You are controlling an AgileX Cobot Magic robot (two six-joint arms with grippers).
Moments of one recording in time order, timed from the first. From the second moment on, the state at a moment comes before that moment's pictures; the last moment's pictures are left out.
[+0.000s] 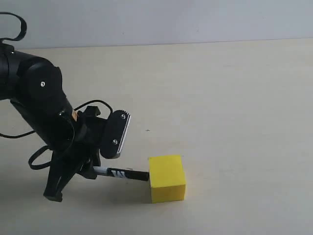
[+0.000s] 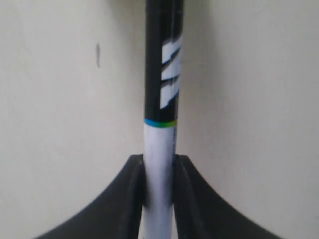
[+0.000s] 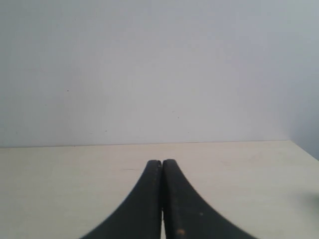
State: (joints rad) left arm -0.66 1.72 -0.91 -0.17 0.72 1.27; right arm -0.14 0.00 0.00 -0.10 0.07 0.08
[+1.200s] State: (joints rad) left arm -0.62 1.72 -0.90 -0.12 0.82 1.03; right arm -0.14 0.00 0.00 -0.10 0.07 0.08
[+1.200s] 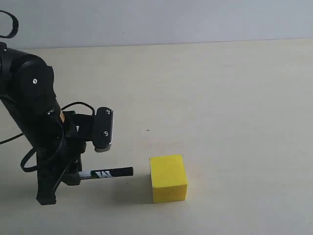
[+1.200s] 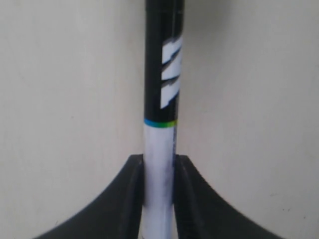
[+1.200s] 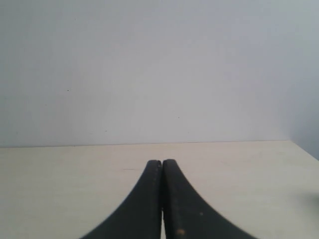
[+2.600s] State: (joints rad) left arm -0.76 1.72 -0.87 -0.01 0.78 0.81; right arm -0.14 0.00 0.00 -0.10 0.07 0.08
